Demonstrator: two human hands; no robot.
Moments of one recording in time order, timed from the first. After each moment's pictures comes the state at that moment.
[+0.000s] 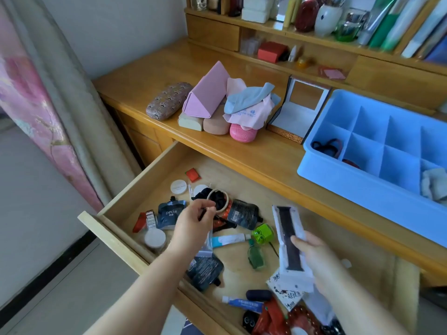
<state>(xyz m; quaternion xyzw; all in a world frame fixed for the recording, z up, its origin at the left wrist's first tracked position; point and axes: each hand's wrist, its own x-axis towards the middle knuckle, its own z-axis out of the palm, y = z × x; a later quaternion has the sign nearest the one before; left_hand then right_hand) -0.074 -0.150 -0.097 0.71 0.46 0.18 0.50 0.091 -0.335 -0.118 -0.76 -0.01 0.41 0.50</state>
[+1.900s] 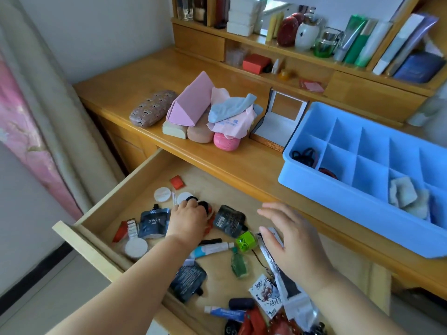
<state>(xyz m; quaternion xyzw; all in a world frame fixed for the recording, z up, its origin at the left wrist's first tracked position) -0.031 -0.125 -0.124 0.93 0.35 -0.02 0.06 0.084 -0.325 -0.039 -0.79 -0.55 -0.01 0.28</state>
